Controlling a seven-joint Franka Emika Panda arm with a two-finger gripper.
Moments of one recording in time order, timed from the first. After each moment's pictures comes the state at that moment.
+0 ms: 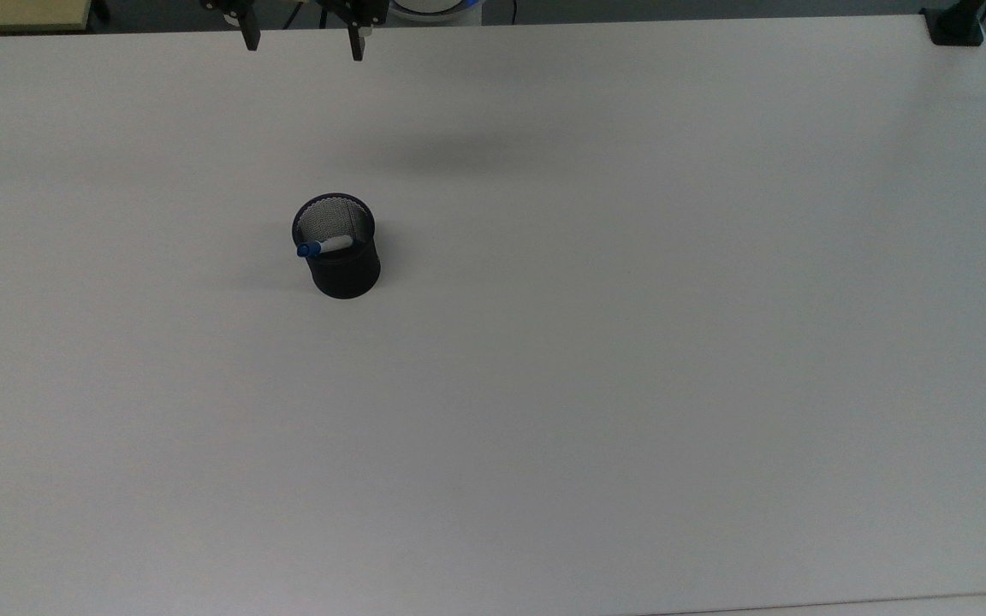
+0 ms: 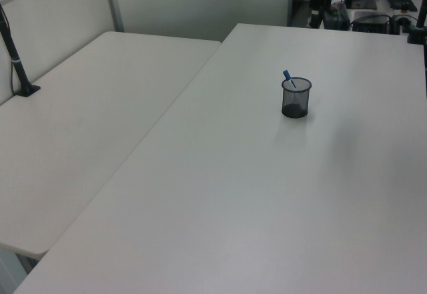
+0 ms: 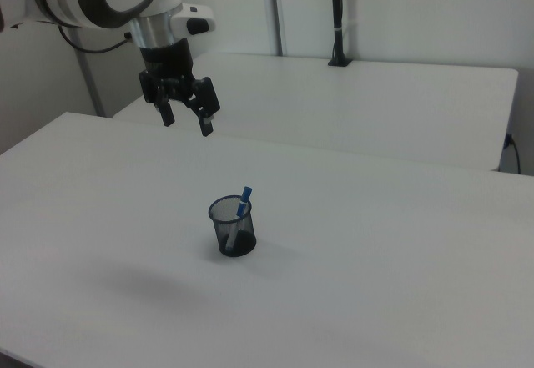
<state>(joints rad) -0.01 -0.01 -0.07 -1.64 -0.02 1.69 -0.01</state>
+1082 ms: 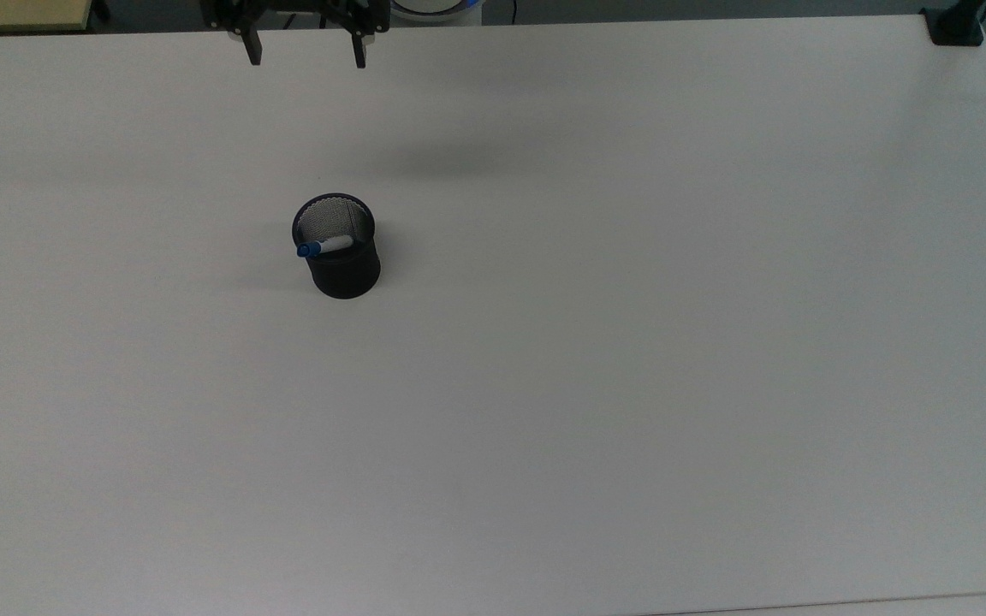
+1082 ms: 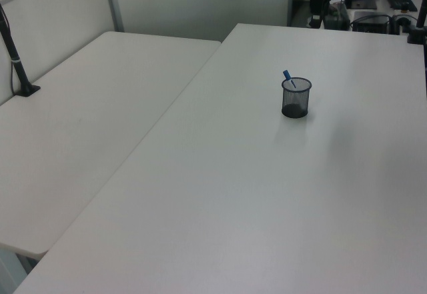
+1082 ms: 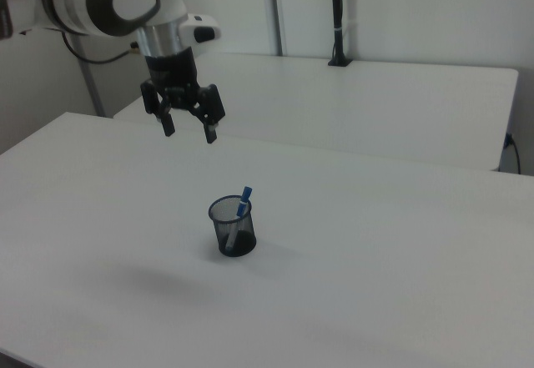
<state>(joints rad) -0.01 0.02 -0.07 -1.65 -0.02 1.69 -0.13</state>
